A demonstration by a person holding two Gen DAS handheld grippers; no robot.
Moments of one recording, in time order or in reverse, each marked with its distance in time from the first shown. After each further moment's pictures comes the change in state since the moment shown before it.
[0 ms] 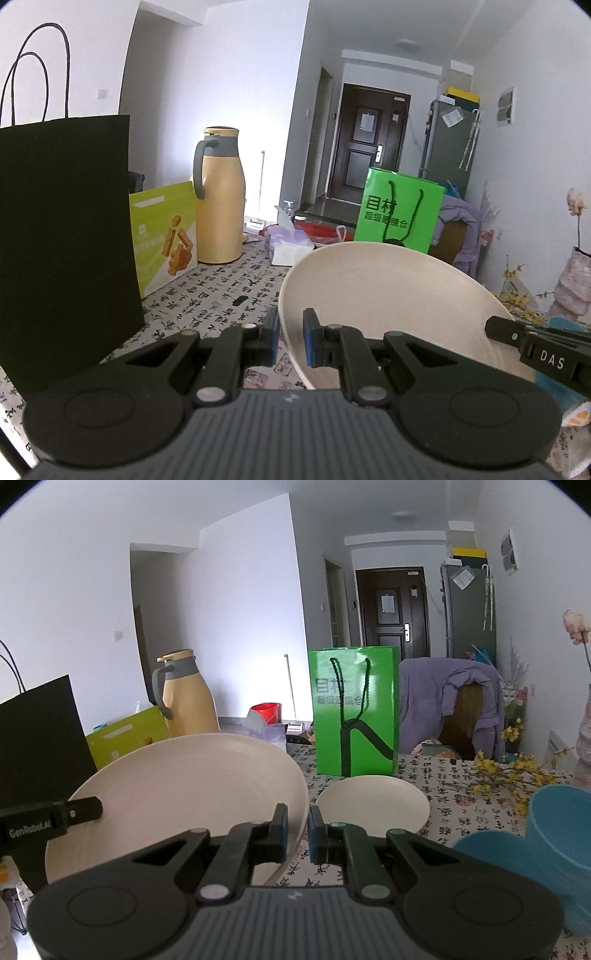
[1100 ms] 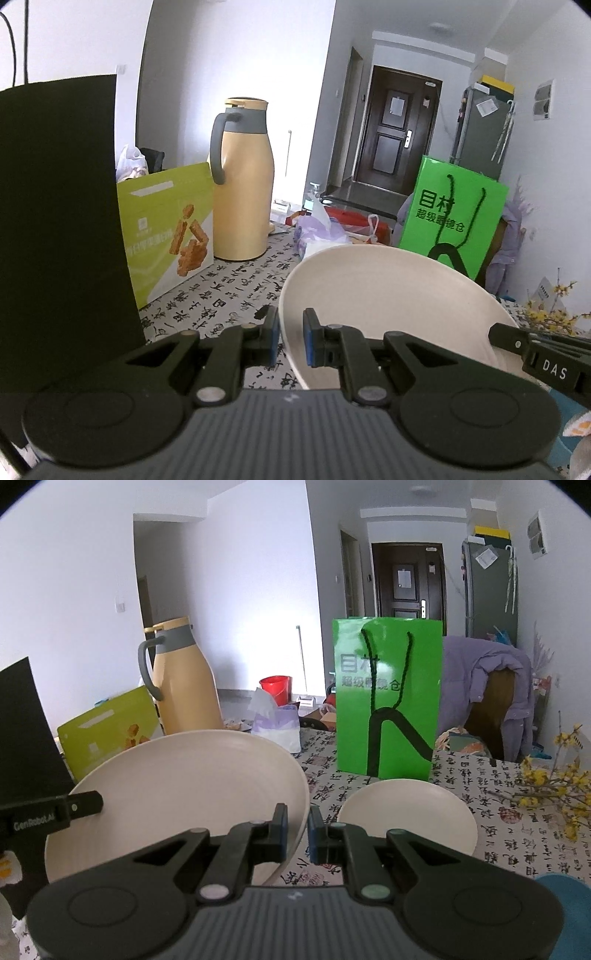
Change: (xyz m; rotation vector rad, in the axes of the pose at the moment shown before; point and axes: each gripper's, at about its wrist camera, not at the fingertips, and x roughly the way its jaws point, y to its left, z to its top) left arm 0.095 0.025 0.031 -0.049 0.070 0.080; right arm 0.118 0.015 0.035 -0.030 0.101 0.037
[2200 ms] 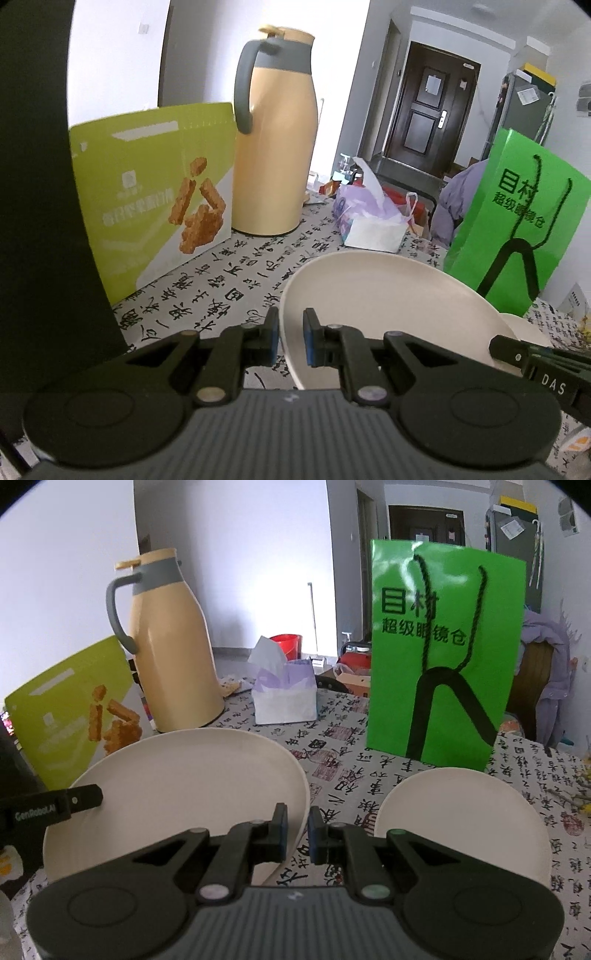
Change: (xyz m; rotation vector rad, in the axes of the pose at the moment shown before) left arm 0.121 0.030 0.007 -0.075 0.102 0.075; right arm 0.134 0.013 0.011 -0.024 0.139 0.025
